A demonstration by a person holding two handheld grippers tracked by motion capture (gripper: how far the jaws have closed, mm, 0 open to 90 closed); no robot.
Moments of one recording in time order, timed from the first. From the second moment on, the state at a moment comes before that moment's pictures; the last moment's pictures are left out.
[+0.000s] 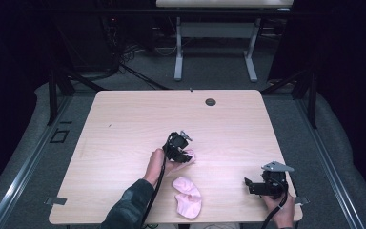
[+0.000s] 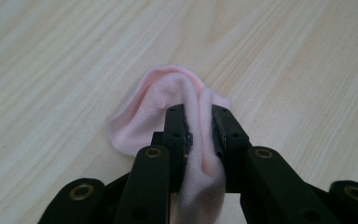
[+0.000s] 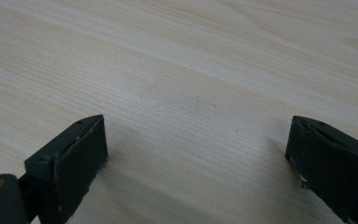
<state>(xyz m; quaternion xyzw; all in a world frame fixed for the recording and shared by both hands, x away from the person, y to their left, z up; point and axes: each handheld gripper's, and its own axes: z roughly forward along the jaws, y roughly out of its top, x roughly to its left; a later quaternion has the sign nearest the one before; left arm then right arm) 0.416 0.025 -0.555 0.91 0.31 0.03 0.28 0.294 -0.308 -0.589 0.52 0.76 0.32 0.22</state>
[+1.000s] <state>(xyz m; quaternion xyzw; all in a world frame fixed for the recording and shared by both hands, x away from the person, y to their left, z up) 0.351 0.117 -0.526 0.87 0.34 0.09 0.33 0.295 -0.308 -0.588 0.52 0.76 0.32 0.21</state>
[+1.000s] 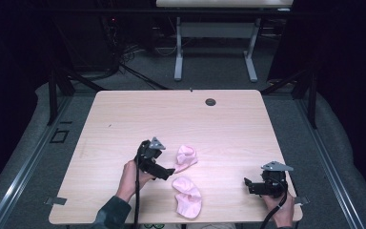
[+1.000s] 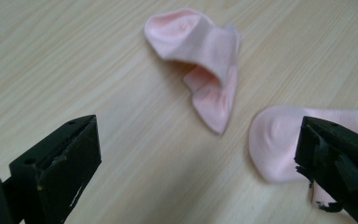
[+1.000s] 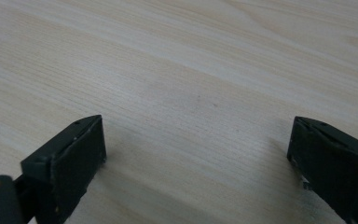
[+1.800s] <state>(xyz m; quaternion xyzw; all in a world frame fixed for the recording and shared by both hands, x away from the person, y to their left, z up) 0.285 0.206 -0.557 0.80 0.45 0.14 0.37 0.275 -0.250 -0.540 0.47 0.80 0.35 0.16</state>
